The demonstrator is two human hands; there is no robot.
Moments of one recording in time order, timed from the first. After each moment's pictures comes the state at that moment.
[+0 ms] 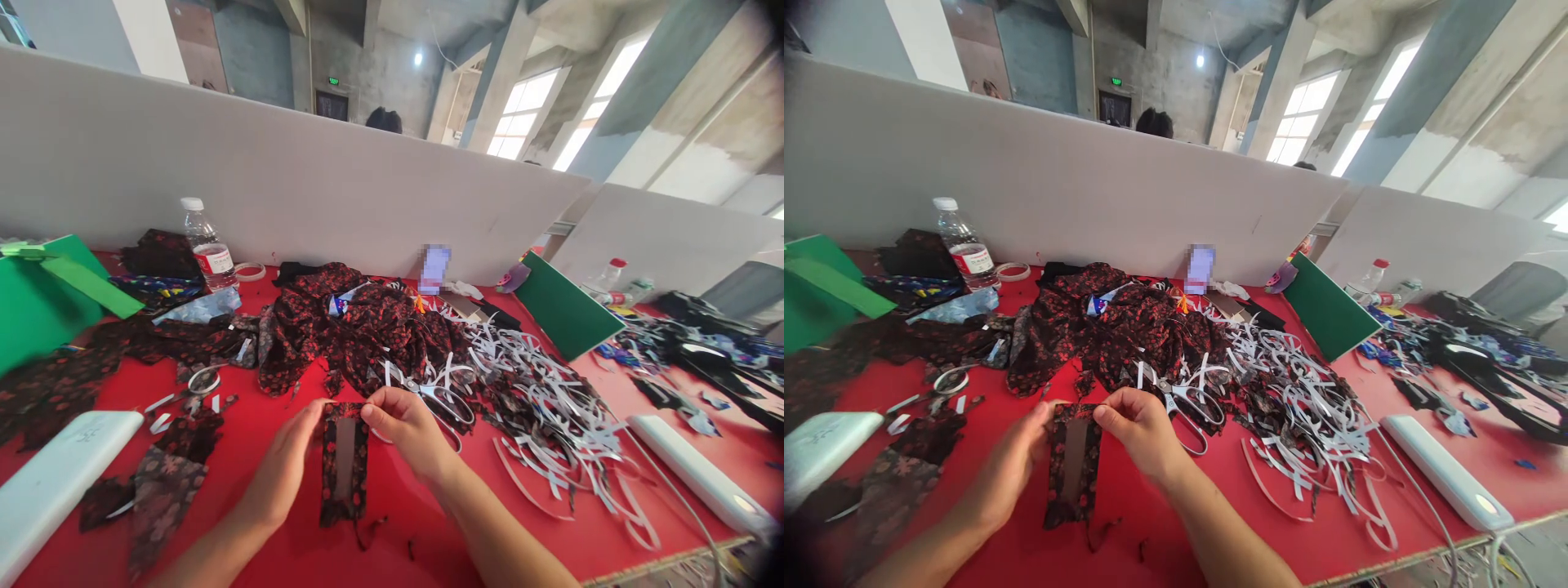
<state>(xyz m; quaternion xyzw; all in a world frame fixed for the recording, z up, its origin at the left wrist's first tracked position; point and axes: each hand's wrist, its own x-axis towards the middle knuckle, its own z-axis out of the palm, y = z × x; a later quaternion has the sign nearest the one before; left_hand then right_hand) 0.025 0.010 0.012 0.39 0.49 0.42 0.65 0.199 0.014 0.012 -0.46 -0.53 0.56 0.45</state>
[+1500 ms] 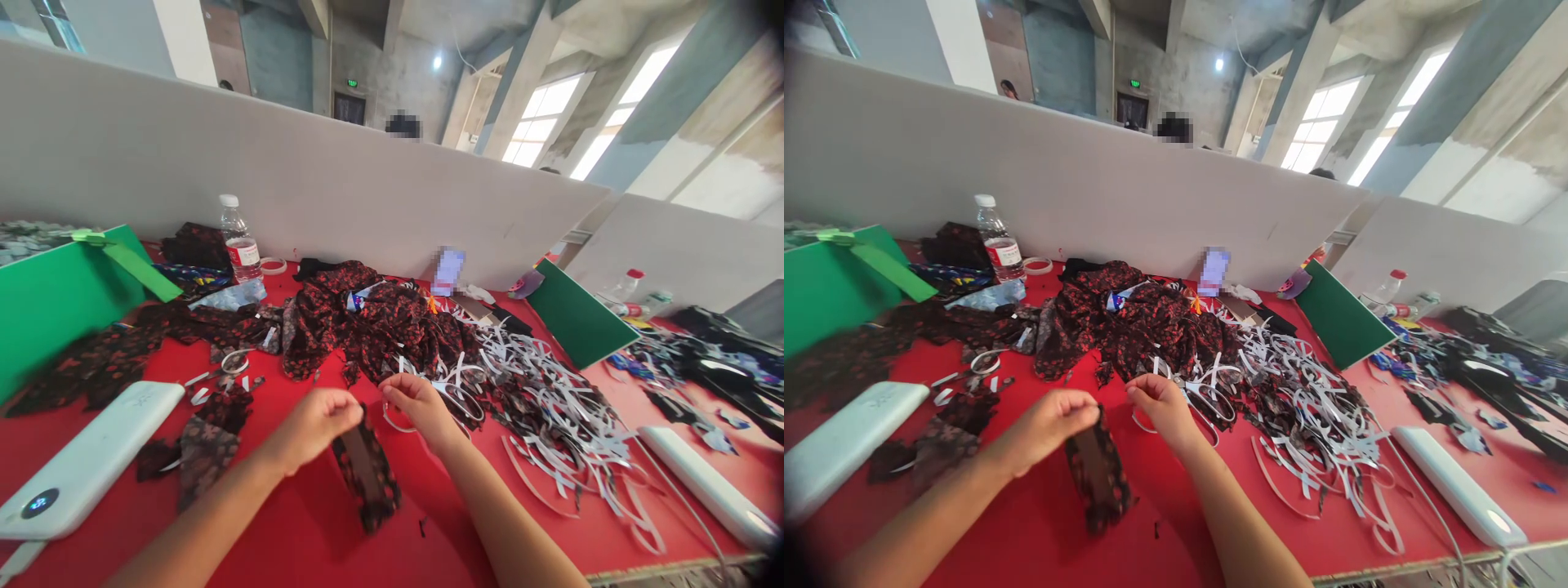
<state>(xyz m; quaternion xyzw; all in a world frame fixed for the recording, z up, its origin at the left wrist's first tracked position) 0.010 0.025 0.009 0.65 0.41 0.28 0.57 0.205 0.032 -0.005 -0.52 -0.59 0.48 0.39</state>
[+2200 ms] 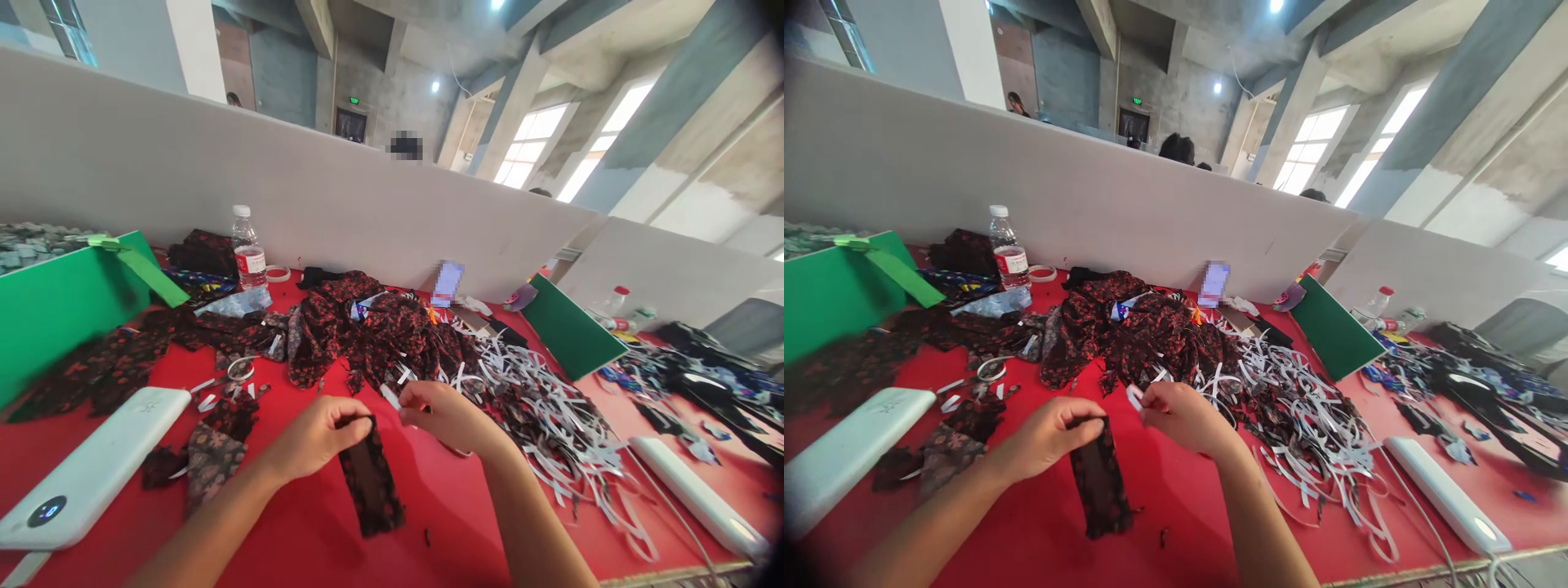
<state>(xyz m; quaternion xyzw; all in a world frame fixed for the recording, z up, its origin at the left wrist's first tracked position) -0.002 0.026 0.026 0.73 0.33 0.26 0.55 0.222 0.017 0.064 -0.54 -0.78 0.30 0.12</state>
